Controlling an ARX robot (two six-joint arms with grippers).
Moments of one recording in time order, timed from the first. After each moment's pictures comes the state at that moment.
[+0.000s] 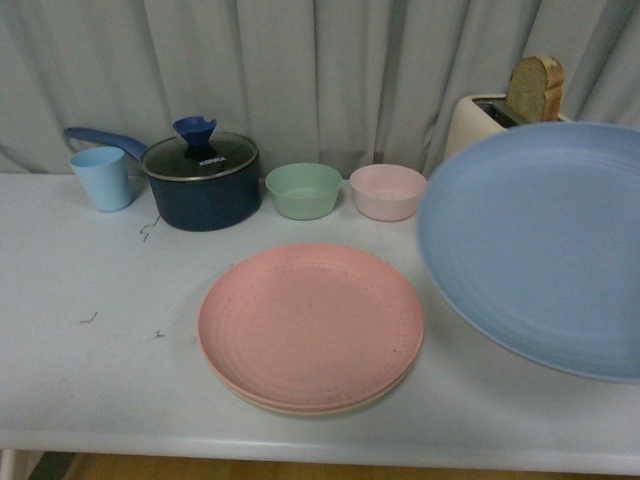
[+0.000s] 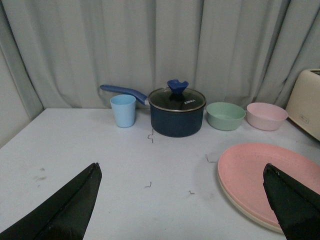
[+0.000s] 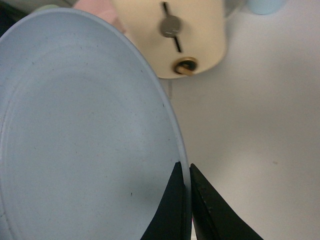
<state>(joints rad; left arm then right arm) 0.00 0.01 0.01 0.00 0.00 0.00 -0.14 1.51 0.84 -0.05 -0.31 0.09</state>
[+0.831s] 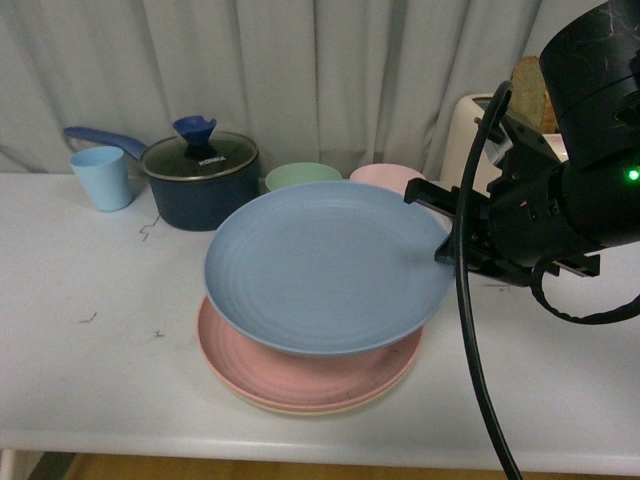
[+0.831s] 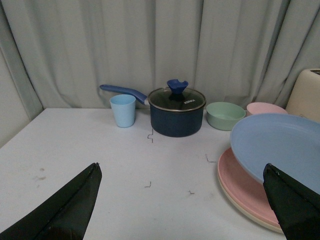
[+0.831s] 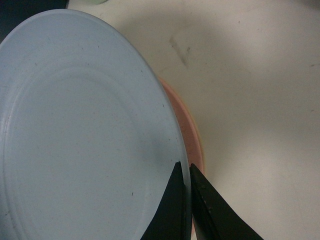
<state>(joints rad) 0.00 0.01 0.01 0.00 0.00 0.00 0.27 1.98 1.13 0.05 -0.18 0.49</state>
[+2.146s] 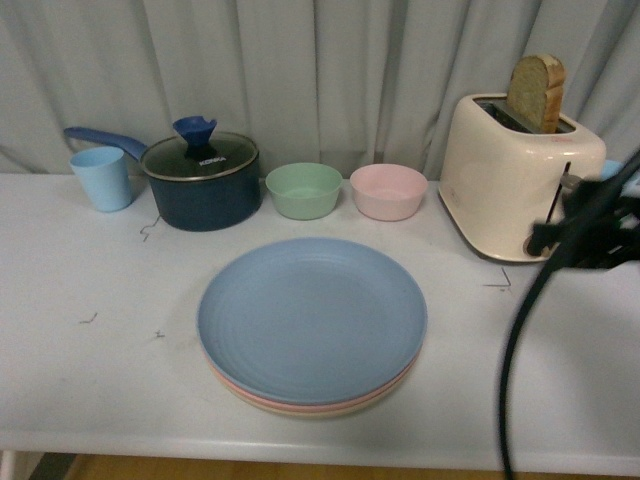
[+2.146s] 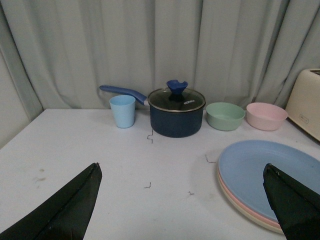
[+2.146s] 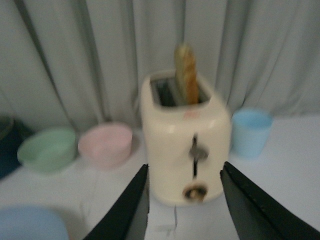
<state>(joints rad) 0.00 0.01 0.01 0.00 0.00 0.00 0.19 1.81 0.54 1.17 0.19 0.08</state>
